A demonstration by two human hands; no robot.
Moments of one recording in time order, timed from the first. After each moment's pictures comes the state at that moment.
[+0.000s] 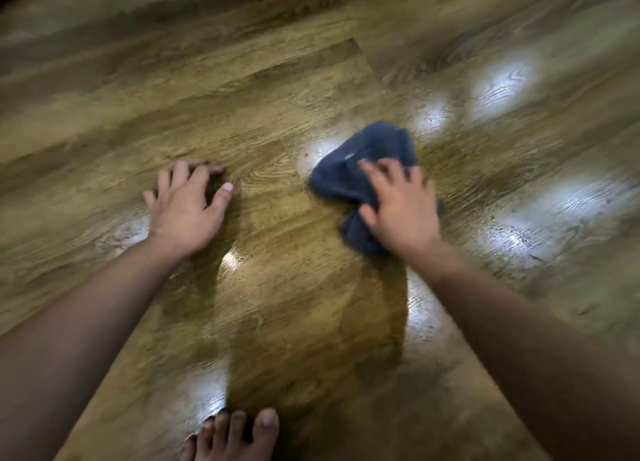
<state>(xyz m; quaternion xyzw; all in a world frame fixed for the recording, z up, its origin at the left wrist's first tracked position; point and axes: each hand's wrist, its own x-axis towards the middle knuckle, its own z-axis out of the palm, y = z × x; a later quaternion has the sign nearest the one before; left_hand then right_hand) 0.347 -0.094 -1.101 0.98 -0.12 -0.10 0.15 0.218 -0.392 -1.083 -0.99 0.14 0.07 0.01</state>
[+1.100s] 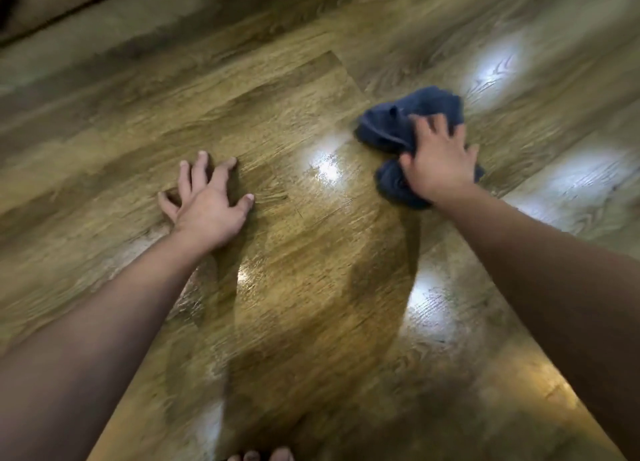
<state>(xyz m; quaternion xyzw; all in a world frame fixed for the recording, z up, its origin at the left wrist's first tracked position) 0.384 -0.151 -1.104 0.97 -0.11 -0.19 0.14 0.274 -0.473 -1.076 -0.94 0.32 0.07 0.04</state>
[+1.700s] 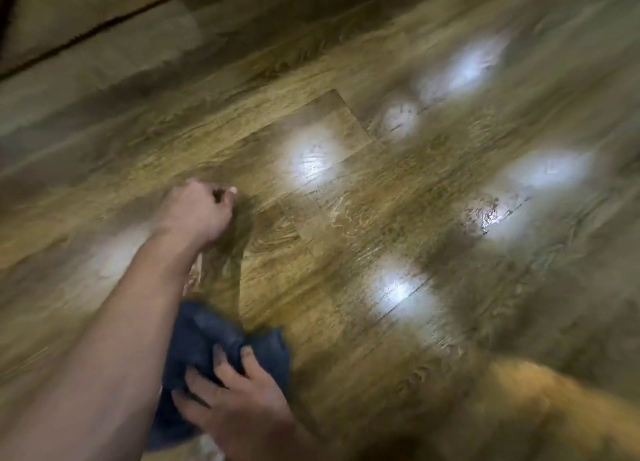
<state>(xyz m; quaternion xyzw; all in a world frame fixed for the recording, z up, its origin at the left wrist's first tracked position) 0.463 -0.151 -1.051 0.95 -0.13 -0.25 0.12 0.201 -0.138 -1.063 -0.96 -0.13 0.19 0.14</state>
